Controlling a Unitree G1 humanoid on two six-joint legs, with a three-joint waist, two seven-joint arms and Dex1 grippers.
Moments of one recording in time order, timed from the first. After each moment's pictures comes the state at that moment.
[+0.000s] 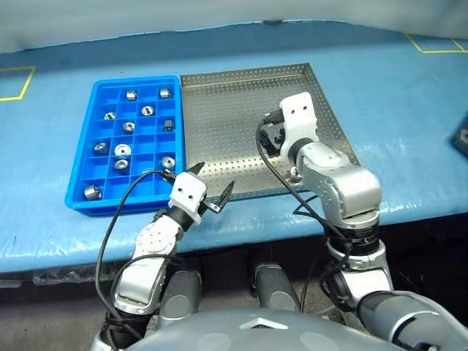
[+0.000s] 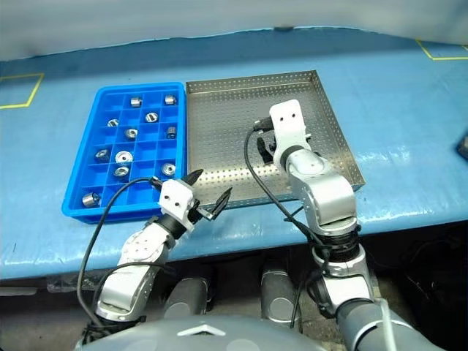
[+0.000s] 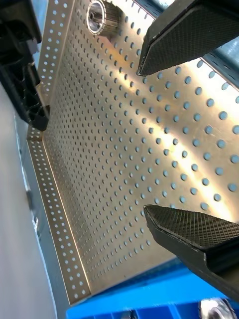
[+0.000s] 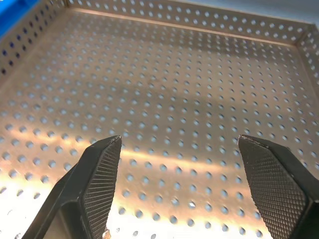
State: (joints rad) left arm 0.13 0.18 -0.27 -0.42 -0.02 0.28 -0.33; right arm -0.53 -0.24 0.09 -0.40 0.15 1.27 0.03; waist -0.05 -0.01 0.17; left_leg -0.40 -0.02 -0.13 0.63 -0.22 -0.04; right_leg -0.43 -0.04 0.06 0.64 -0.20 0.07
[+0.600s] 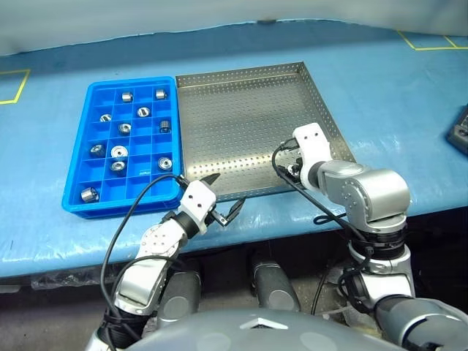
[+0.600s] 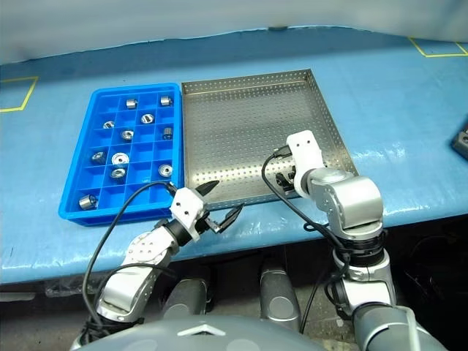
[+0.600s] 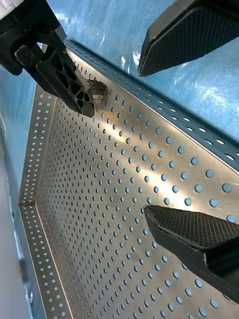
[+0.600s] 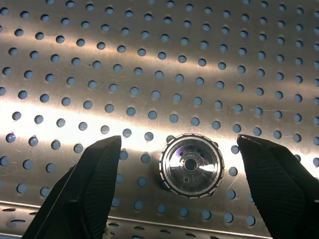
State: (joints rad) left arm 0.13 0.23 -0.32 -0.41 -0.06 0.28 -0.41; right arm -0.48 -0.33 0.06 -0.44 0.21 1.60 0.14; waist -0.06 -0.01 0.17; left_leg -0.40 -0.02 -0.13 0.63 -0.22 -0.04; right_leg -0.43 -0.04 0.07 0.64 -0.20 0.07
